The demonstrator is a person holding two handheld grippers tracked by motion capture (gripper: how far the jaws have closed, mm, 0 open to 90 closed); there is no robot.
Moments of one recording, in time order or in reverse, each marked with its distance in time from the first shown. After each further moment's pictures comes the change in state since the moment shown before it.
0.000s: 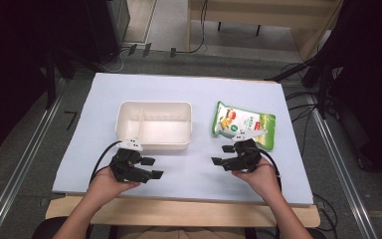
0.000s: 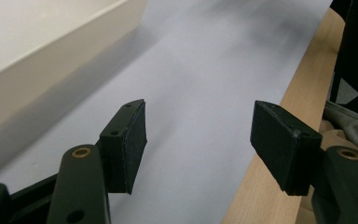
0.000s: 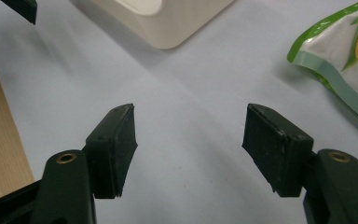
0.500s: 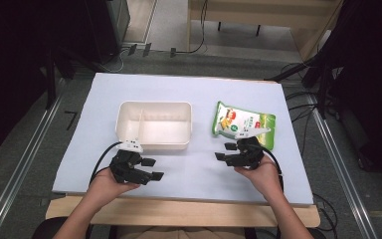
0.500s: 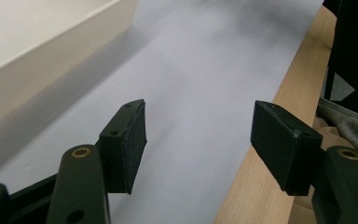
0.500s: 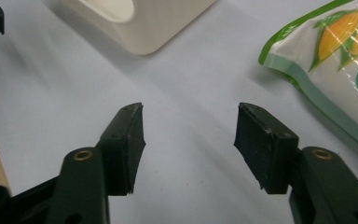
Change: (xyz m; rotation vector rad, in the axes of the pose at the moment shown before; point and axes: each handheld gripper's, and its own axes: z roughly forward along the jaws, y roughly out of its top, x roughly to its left) left arm -0.004 0.000 -0.002 -0.002 -0.015 0.007; right arm -0.011 0.001 -0.002 -0.025 -0.045 0.022
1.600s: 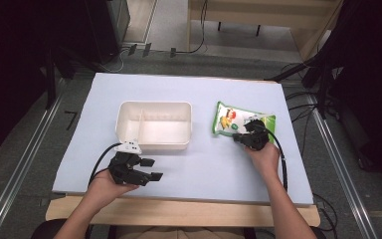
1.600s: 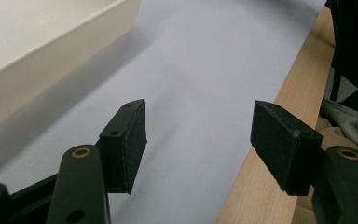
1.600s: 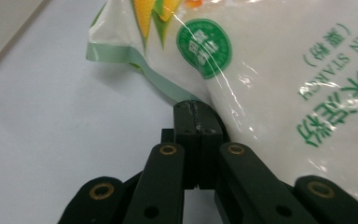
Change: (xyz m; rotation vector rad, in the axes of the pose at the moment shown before) left arm -0.002 -0.003 -0.002 -0.015 0.017 0.008; right arm -0.082 0.003 0.028 0.095 -0.179 0.222
